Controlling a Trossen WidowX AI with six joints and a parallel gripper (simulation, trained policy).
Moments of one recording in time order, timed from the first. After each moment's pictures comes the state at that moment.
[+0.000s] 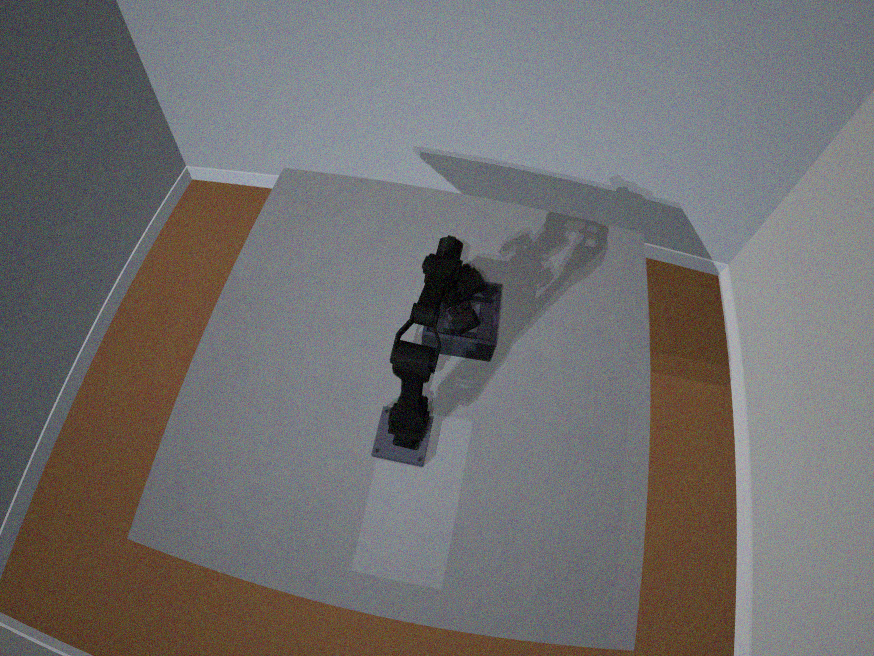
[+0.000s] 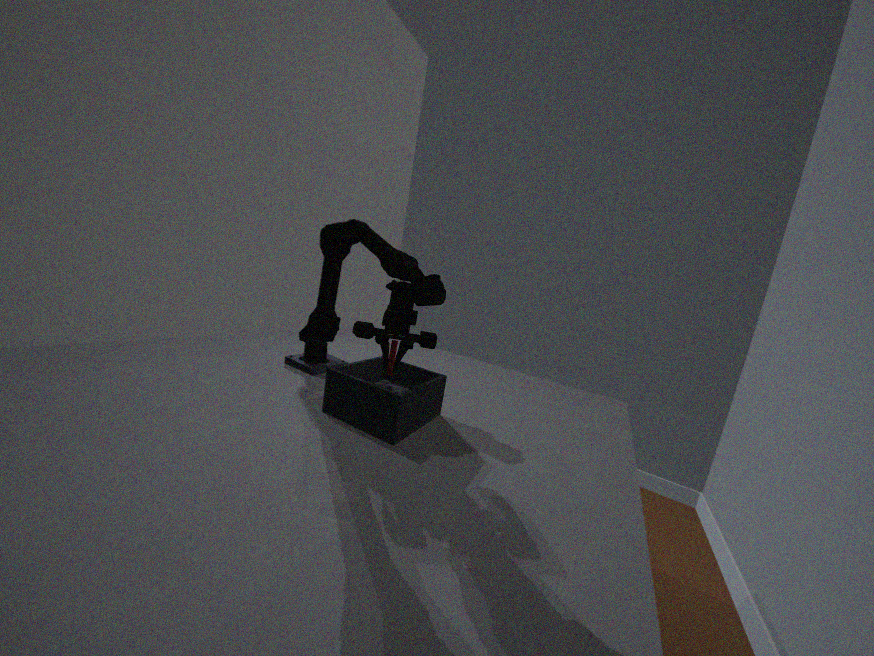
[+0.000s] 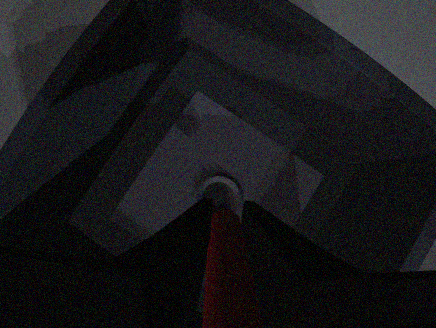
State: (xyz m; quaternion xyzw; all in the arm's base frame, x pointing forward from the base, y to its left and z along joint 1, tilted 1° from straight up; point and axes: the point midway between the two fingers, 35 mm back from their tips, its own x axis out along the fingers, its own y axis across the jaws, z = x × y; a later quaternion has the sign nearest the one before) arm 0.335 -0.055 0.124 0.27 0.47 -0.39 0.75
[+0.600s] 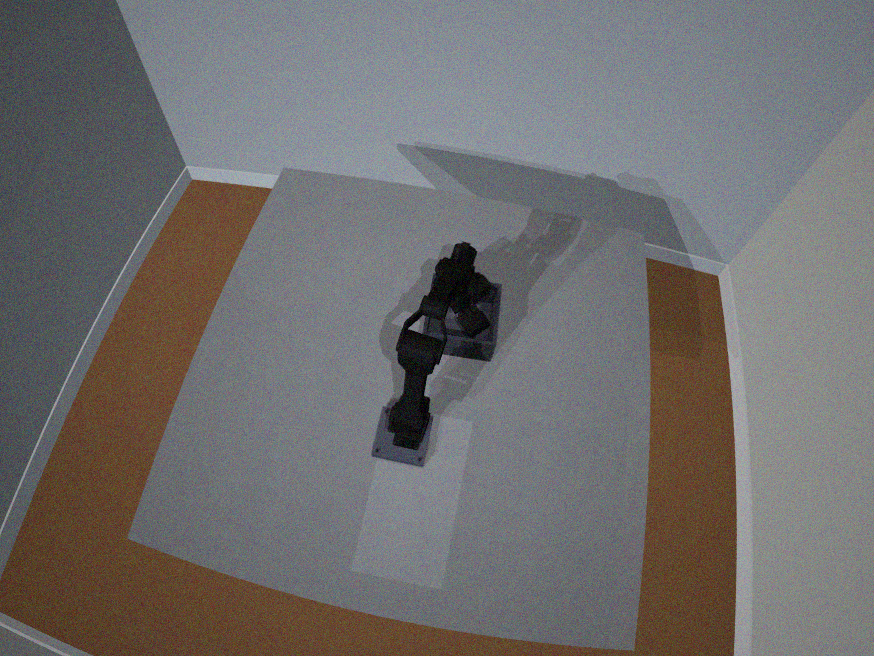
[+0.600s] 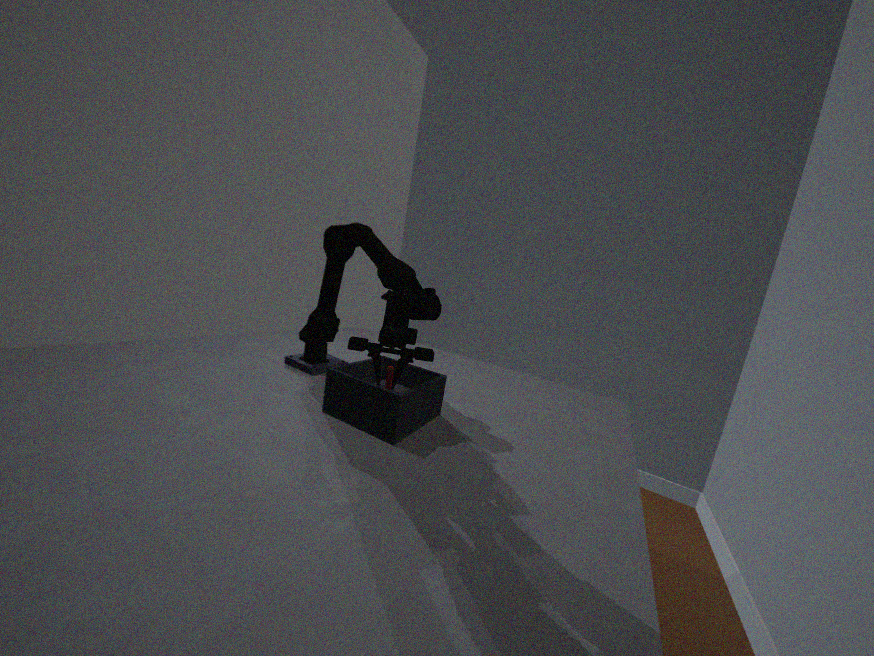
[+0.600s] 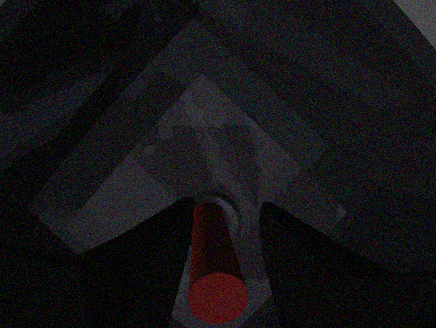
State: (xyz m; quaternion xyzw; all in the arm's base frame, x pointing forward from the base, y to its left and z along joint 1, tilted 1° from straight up) arm 0.342 -0.069 0.091 0.24 0.53 -0.33 0.74
